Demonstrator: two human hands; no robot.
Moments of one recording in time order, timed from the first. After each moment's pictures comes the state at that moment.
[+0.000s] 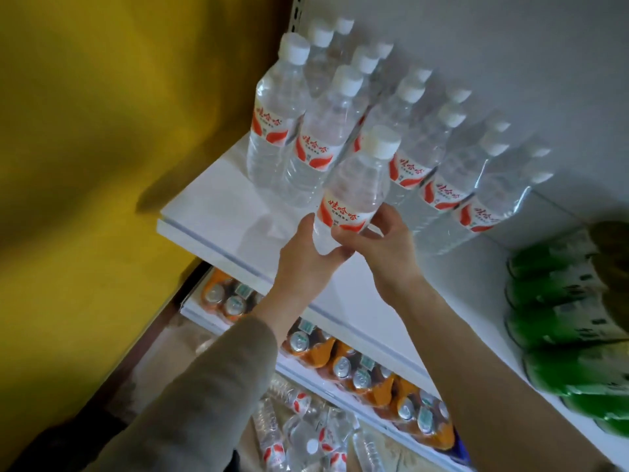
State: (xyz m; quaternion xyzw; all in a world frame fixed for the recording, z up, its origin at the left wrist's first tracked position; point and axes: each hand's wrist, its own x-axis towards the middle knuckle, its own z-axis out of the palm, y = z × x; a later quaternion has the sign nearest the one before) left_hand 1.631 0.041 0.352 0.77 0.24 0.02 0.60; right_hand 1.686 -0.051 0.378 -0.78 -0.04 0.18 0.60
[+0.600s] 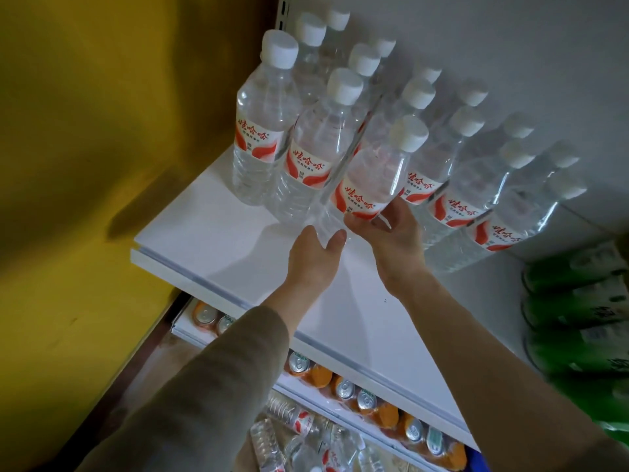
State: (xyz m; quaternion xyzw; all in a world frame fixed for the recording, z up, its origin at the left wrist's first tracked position) left_hand 1.696 0.045 0.330 0.69 0.30 -0.02 0.65; right_hand 1.749 -0.044 0.352 -0.76 -0.05 0.13 0.63
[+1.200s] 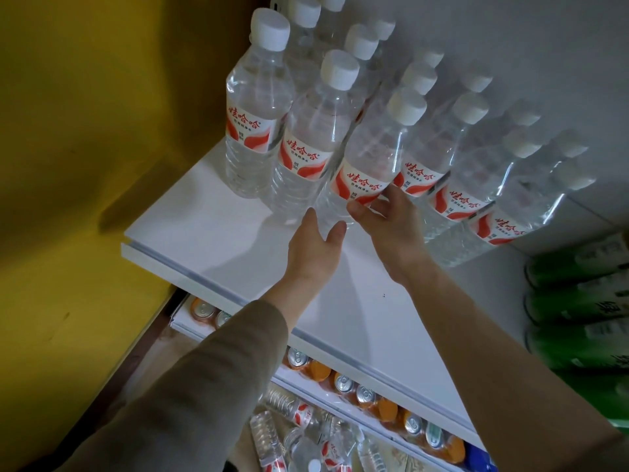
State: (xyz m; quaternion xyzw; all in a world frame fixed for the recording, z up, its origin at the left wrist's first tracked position) left_hand 1.701 0.040 0.328 0.69 0.27 0.03 0.67; right_hand 1.759 -0.041 0.355 -0.81 -0.08 0.14 0.57
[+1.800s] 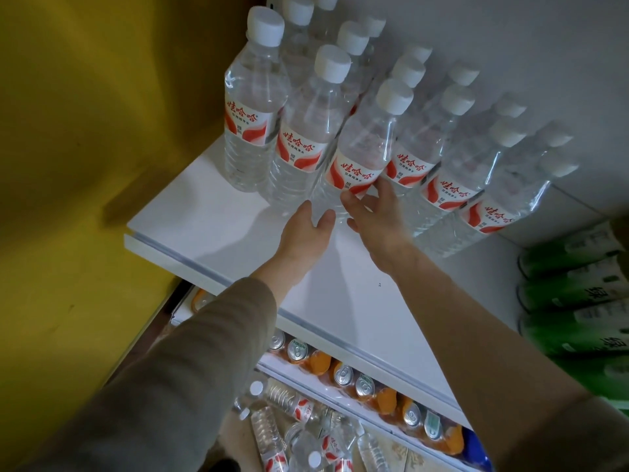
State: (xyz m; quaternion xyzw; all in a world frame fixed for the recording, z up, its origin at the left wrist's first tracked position) left_hand 1.699 0.049 0.327 0.68 0.26 -0.01 0.69; right_hand 1.752 -0.034 0.350 -0.82 -0.03 0.15 0.55
